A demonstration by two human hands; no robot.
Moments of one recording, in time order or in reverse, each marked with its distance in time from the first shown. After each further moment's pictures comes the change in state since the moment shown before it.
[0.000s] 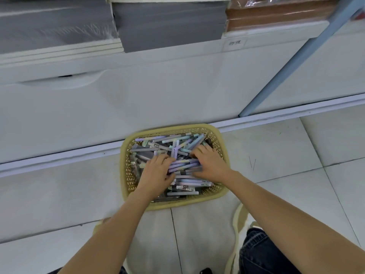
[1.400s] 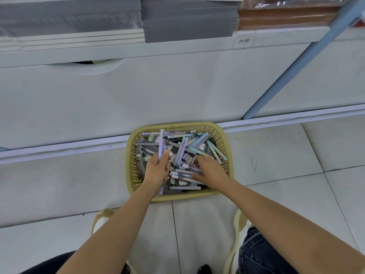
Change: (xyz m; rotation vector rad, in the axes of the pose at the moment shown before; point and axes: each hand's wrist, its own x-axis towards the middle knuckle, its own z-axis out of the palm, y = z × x) left_hand -0.018 0.027 -0.014 -1.281 0.214 -0.636; right_hand -0.015 -0.018 0.030 -0.015 -0.065 0.137
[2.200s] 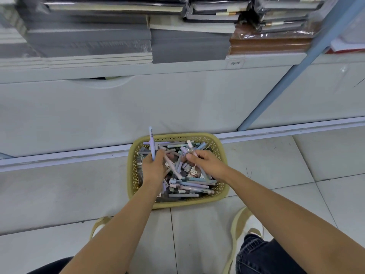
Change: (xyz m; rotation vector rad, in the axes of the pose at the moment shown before) left_hand -0.009 0.036 0.007 -0.199 0.225 0.002; right_hand -0.008 -0.024 -0.079 1.053 -0.074 -0.081
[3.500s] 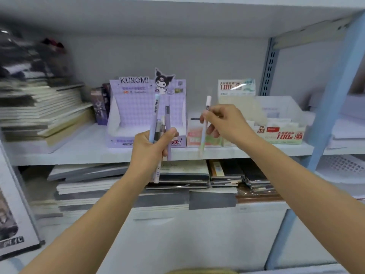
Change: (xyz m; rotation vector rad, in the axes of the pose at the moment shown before) left_hand -0.126 0.390 -0.047 -0.001 -0.136 1.028; right_hand -0.059 -0.465 -0.051 -0.425 0.616 -0.766
